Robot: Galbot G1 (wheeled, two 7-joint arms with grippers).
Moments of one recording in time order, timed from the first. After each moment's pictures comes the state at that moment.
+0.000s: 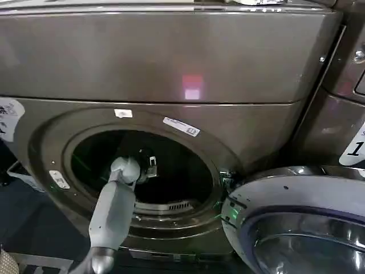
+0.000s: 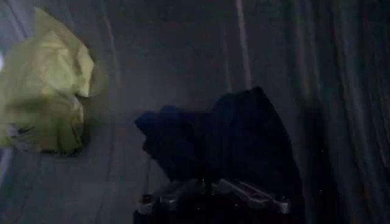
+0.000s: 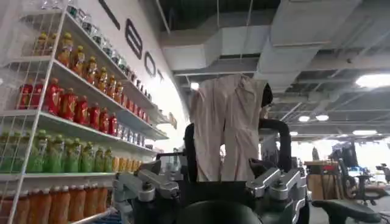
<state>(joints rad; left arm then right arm) 0.59 -1.50 -0.54 -1.23 0.96 -0.04 1.22 -1.62 1.10 2.27 1.60 0.51 -0.14 0.00</state>
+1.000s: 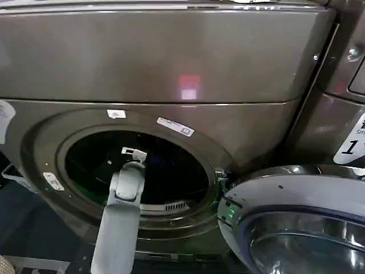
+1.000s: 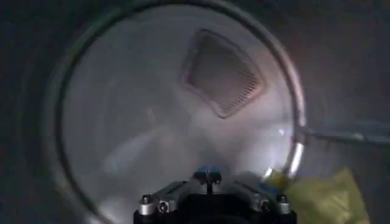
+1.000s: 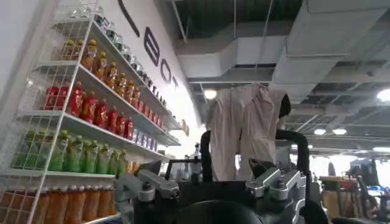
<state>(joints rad) 0.78 -1.58 -0.52 -1.65 0.35 0.28 0.15 -1.60 1.11 2.22 1.65 0.49 -0.10 -0.01</state>
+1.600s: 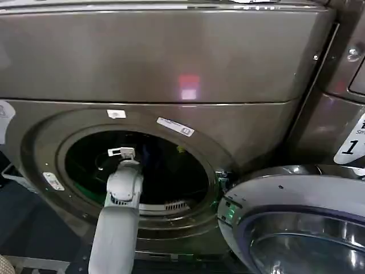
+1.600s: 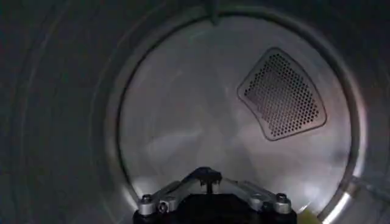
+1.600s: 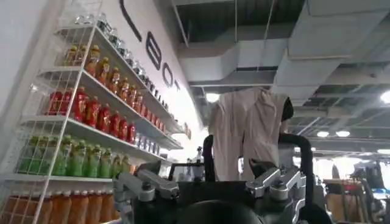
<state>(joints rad) 0.78 -1.59 -0.52 -1.70 0.14 0.34 -0.02 -1.60 1.11 2.22 1.66 0.50 -0.11 -0.02</state>
